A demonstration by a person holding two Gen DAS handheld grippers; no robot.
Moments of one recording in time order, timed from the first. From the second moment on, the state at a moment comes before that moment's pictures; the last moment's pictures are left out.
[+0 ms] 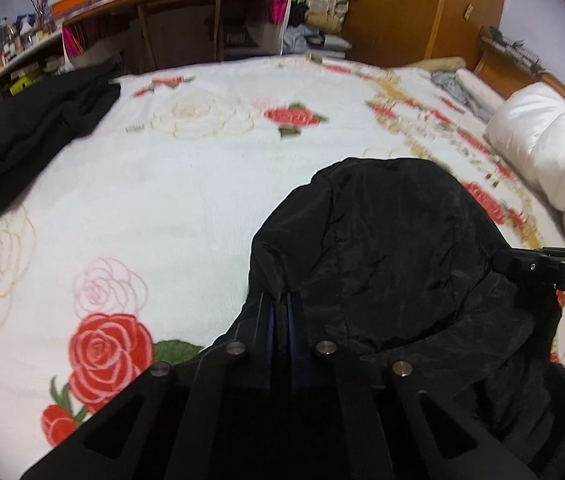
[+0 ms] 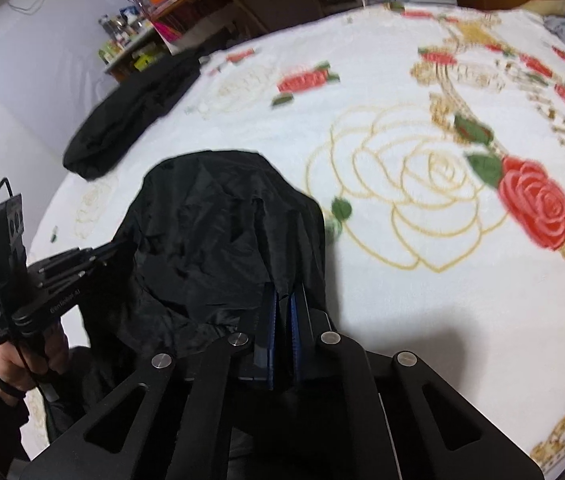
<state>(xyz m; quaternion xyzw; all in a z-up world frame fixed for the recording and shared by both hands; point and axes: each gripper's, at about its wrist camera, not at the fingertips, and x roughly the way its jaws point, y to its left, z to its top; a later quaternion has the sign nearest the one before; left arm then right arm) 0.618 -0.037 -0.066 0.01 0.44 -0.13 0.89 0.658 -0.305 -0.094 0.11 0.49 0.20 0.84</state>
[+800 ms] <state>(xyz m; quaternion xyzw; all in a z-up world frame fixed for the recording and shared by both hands) 0.349 -0.025 0.069 0.04 0.24 -0.18 0.95 0.413 -0.310 0.022 0.10 0.34 0.23 0.91</state>
